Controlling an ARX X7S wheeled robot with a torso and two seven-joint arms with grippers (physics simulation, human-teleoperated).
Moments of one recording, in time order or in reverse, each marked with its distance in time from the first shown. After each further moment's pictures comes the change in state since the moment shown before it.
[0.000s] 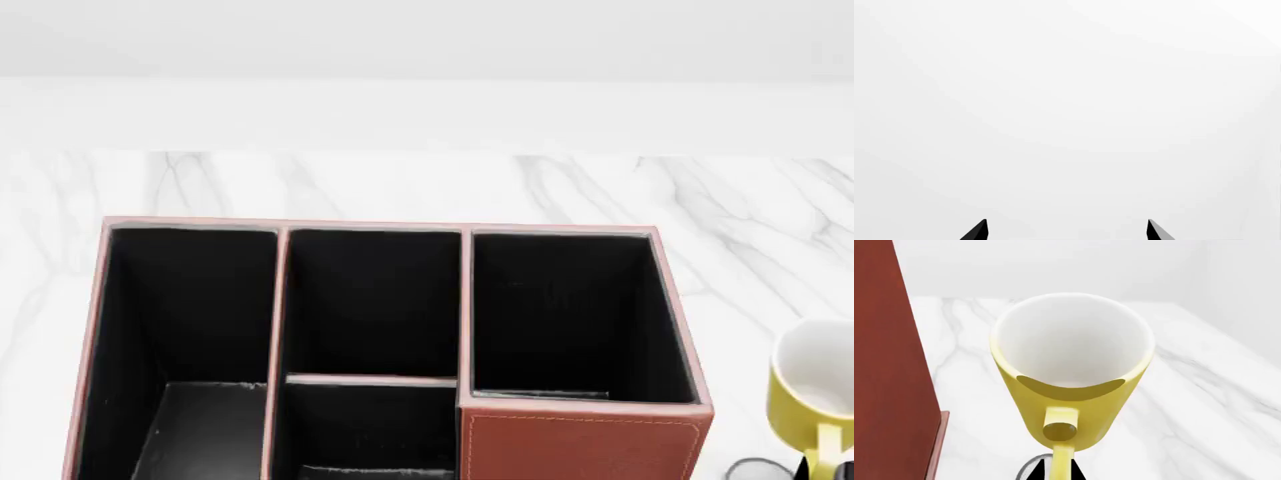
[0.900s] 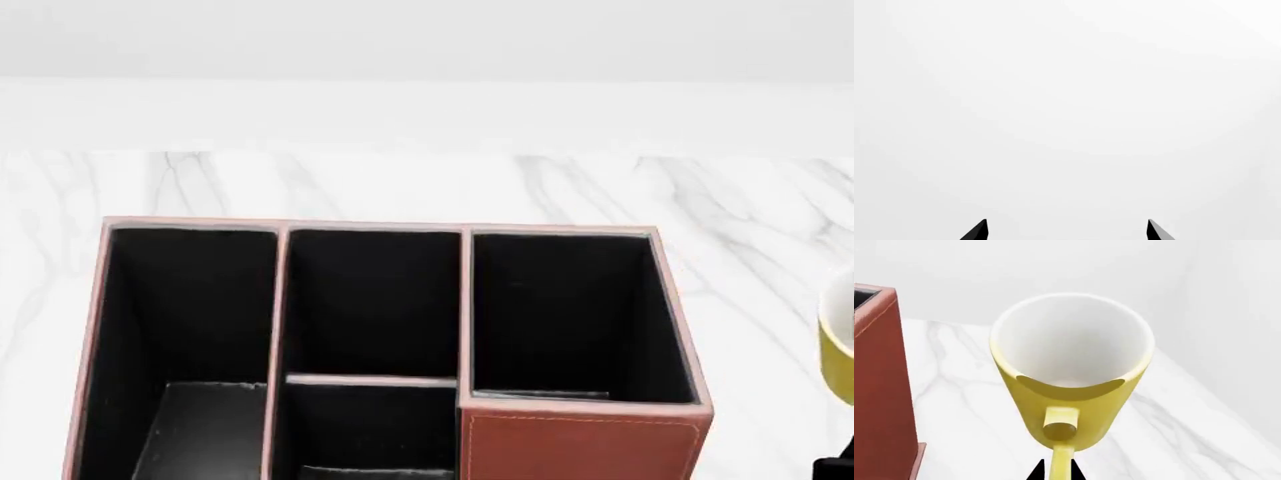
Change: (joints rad) left arm 0.000 0.021 -0.028 0.000 -0.023 0.009 0.022; right arm 0.114 0.209 -0.012 -0.273 -0.087 0.124 0.142
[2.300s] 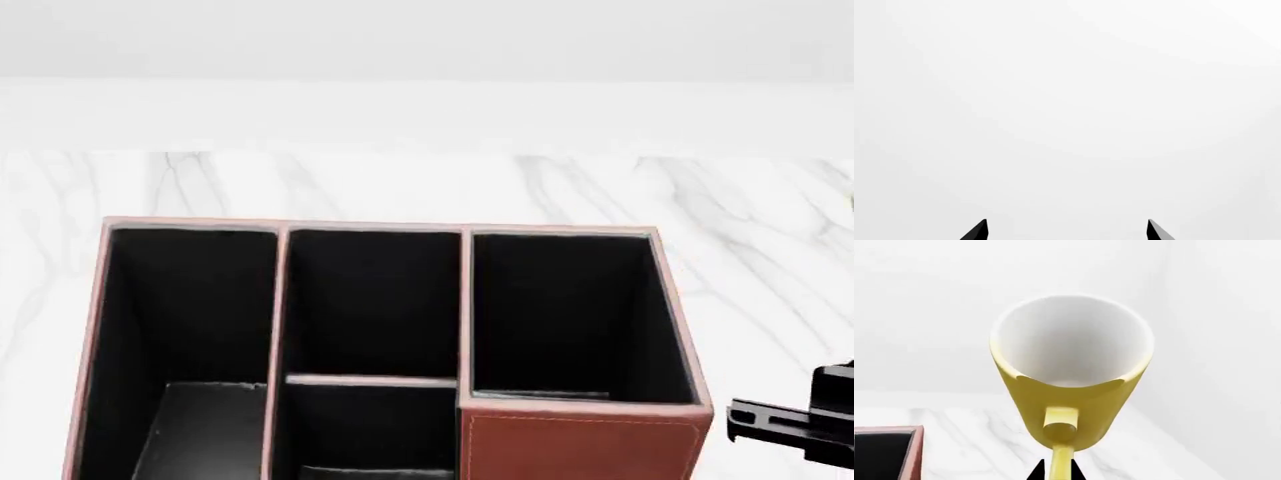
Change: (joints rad) left arm 0.000 0.029 -0.048 0.000 -0.045 0.020 0.030; right arm 0.199 0.121 0.070 -0.459 -0.104 0.221 0.404
